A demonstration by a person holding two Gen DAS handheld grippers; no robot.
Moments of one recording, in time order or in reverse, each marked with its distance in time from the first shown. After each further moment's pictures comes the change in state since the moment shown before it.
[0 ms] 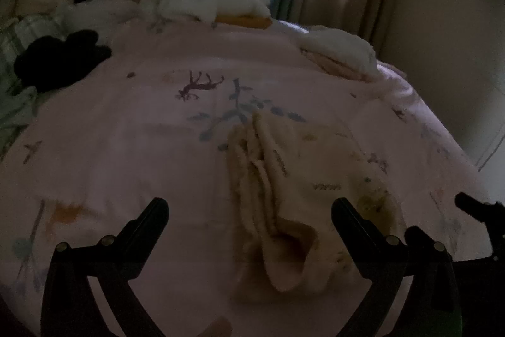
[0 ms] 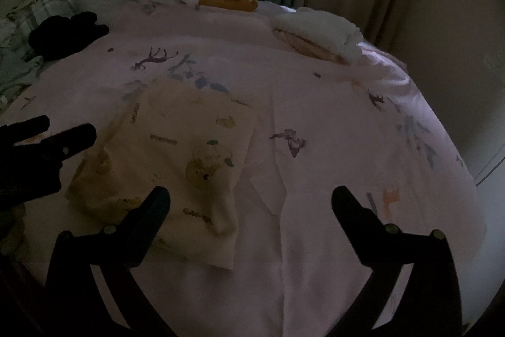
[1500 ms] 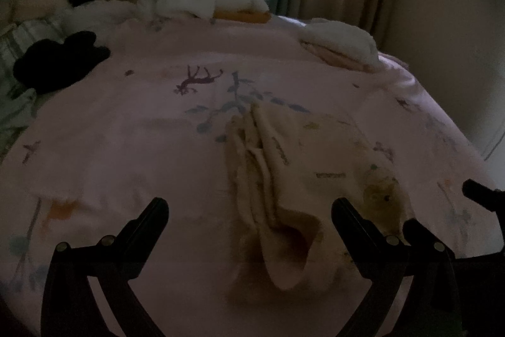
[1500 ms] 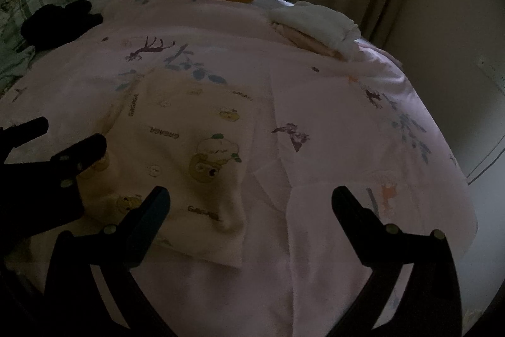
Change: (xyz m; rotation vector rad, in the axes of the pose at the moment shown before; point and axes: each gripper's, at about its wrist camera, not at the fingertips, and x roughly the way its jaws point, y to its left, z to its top) left arm 0.009 -0.005 -0.009 0.022 0.016 0.026; right arm 0.003 0.017 0.001 -0.020 0.036 -0.054
